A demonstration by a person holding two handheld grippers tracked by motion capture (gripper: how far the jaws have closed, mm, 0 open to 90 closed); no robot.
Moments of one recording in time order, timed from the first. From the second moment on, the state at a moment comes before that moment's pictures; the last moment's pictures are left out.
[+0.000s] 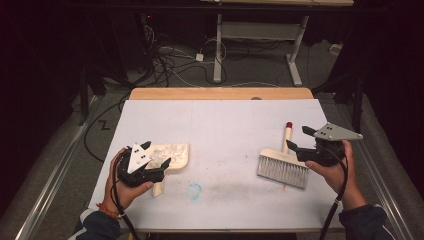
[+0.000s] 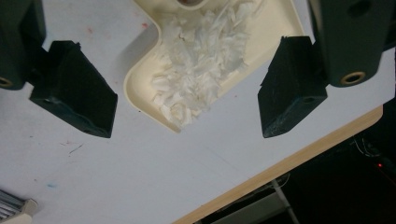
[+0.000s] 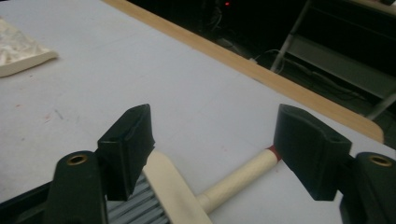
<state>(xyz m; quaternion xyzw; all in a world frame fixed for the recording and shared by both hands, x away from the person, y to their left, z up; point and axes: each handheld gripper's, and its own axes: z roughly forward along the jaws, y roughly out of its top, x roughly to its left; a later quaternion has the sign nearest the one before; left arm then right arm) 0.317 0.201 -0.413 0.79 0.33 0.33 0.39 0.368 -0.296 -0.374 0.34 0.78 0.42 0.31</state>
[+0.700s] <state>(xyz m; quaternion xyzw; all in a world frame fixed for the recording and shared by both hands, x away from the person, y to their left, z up) 0.305 0.191 -0.412 0.79 0.30 0.36 0.41 0.337 -0.281 -0.381 0.33 0.76 0.43 0.35</state>
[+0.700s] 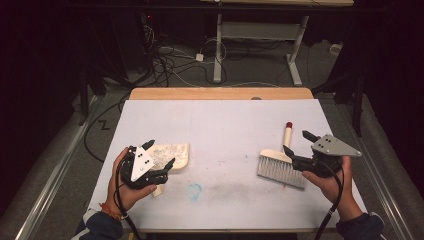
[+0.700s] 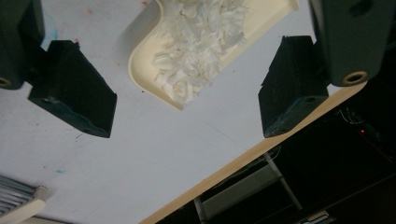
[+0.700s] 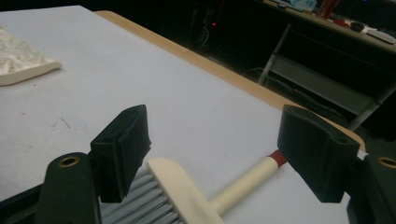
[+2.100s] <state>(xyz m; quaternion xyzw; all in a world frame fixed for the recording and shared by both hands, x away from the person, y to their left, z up) 0.277 0.183 -0.462 0.82 0.26 0.34 0.37 0.291 -0.282 -0.438 0.32 0.77 0.42 0.36</state>
